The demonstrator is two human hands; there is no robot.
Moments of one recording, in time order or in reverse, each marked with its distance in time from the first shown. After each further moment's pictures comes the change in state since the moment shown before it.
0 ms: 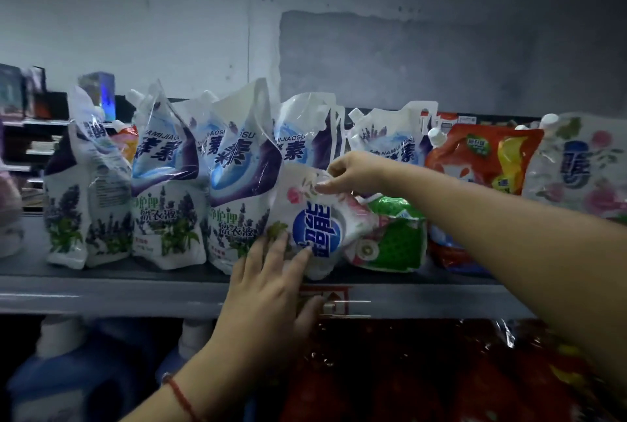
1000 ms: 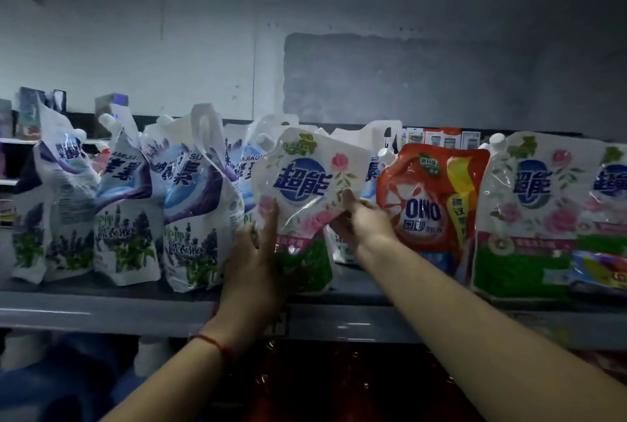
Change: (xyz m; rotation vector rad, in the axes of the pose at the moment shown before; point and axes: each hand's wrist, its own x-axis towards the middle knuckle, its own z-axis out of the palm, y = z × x) left_hand 0.072 0.043 0.042 -0.353 0.415 -0.066; right_hand -0.046 0.057 0.027 1.545 0.507 0.323
